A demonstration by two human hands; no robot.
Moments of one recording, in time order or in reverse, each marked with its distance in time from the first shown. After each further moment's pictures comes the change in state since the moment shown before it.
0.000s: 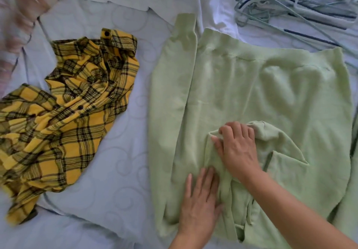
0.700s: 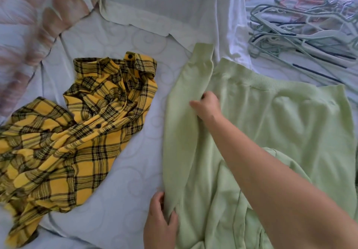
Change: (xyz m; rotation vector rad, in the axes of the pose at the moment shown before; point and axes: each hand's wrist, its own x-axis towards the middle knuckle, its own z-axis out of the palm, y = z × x) left_hand -0.013 -0.083 -0.053 -0.859 0.204 -0.869; right_hand 0.194 -0.086 0.015 0.693 -0.377 0.751
